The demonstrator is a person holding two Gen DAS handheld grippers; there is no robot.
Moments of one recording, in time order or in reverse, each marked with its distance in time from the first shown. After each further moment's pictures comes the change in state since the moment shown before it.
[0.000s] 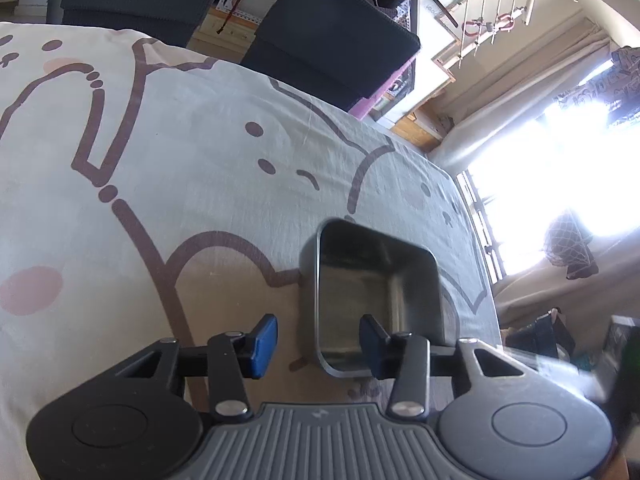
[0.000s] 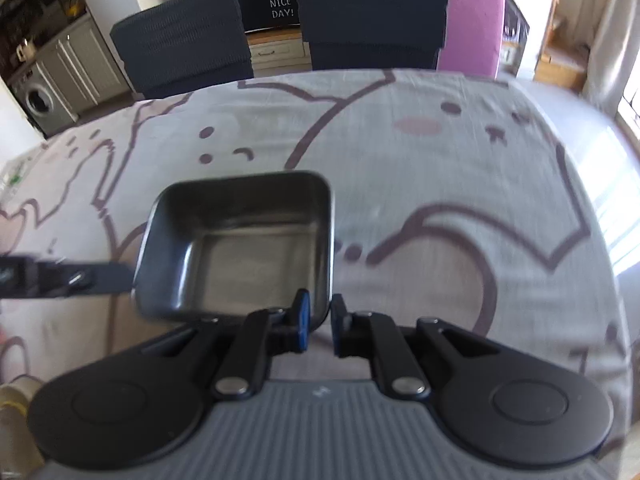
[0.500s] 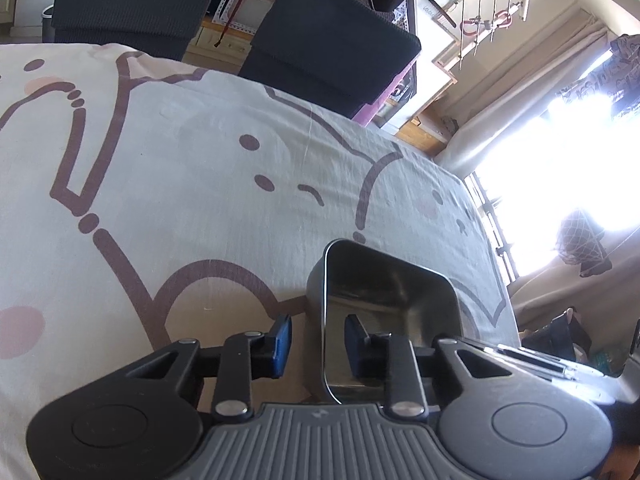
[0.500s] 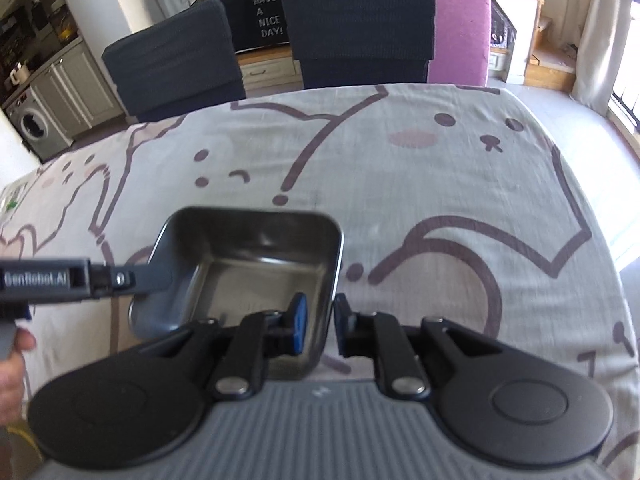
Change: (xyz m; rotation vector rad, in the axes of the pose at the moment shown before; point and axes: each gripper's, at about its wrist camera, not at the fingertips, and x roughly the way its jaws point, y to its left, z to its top) left arm 0.026 -0.003 0.010 0.050 -0.021 0.033; right arm 0.010 0.003 0.007 0.043 -0.068 -0.018
